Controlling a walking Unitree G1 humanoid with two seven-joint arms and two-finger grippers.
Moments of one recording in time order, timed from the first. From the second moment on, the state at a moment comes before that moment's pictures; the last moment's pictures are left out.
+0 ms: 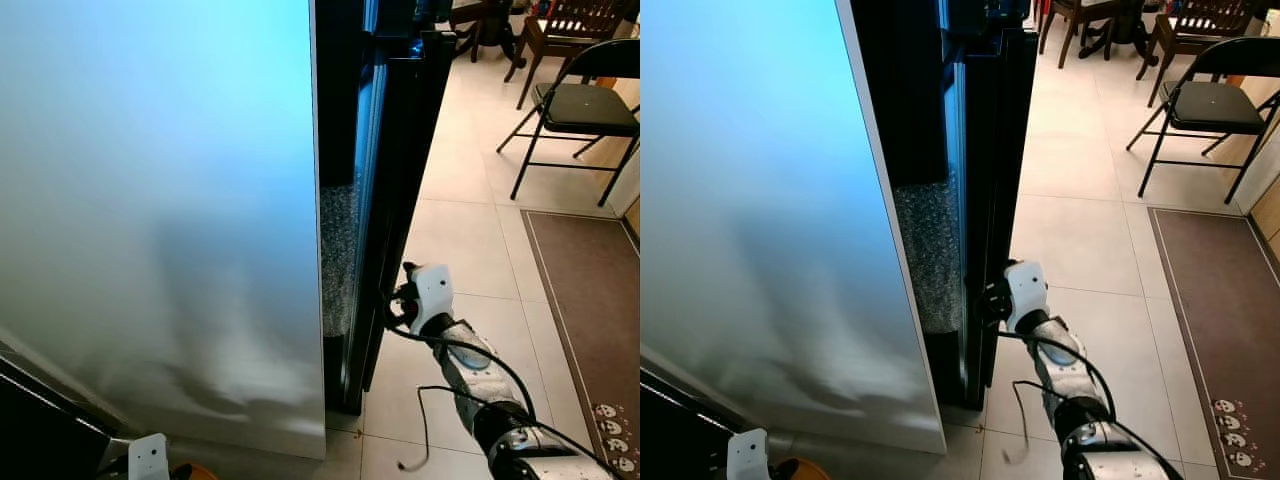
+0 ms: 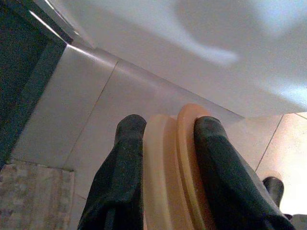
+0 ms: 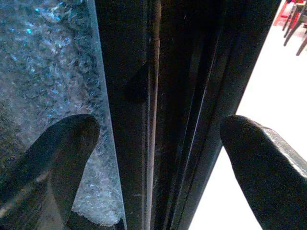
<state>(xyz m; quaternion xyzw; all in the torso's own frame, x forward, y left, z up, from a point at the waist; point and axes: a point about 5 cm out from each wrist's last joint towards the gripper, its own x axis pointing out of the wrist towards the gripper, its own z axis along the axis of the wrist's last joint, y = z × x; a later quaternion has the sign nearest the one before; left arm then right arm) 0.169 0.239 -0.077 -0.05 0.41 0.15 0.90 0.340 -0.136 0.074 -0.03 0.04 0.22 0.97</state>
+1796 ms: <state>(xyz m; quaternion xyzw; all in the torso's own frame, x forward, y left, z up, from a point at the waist) 0.175 0.233 -0.076 -0.03 0.40 0.12 0.91 0.299 -0.219 0.034 -0.05 0.09 0.00 0.99</state>
